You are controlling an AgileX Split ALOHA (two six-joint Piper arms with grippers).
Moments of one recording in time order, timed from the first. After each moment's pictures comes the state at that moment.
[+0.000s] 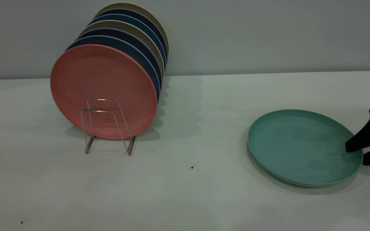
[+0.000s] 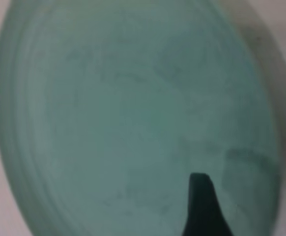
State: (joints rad) left arm -0.03 0.76 -0.51 -0.55 0.53 0.38; right arm -0.33 2.33 -1.11 1.26 0.68 -1.22
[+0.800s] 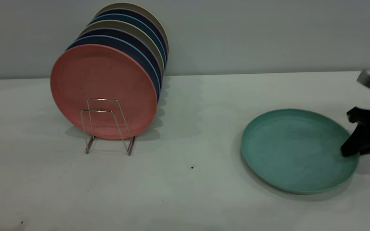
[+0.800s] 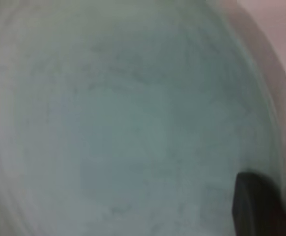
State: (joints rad) left arm -0.03 0.93 -0.51 -0.72 0.44 0.53; right arm -0.21 2.25 -1.12 1.08 0.53 -1.10
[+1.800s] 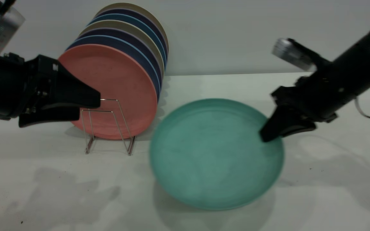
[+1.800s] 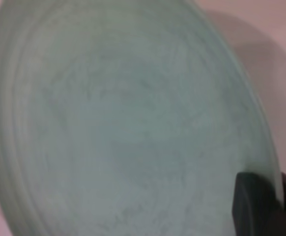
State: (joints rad) left arm -0.03 1.68 -0.58 -1.74 0.55 1.59; right arm 0.16 2.13 -1.12 1.16 0.68 -1.14
